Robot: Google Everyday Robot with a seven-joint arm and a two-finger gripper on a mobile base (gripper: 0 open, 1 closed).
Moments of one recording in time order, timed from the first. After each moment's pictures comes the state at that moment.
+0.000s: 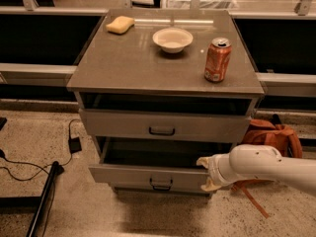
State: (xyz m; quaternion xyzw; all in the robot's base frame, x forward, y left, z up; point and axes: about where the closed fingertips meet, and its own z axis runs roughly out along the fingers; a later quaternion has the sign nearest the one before) arm 0.500 -0.174 0.513 -0.75 0.62 -0.02 0.24
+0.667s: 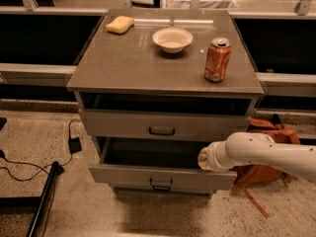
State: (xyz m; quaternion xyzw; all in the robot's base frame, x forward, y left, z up) arm 0.553 -0.181 0.514 -0.72 0.65 -0.03 0.25
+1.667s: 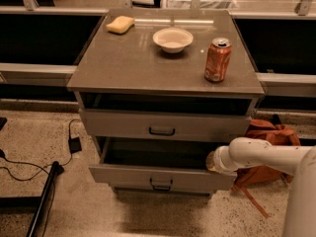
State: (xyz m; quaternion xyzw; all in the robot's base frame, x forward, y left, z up) arm 0.580 -0.227 0.443 -0.67 0.70 -0.03 0.23
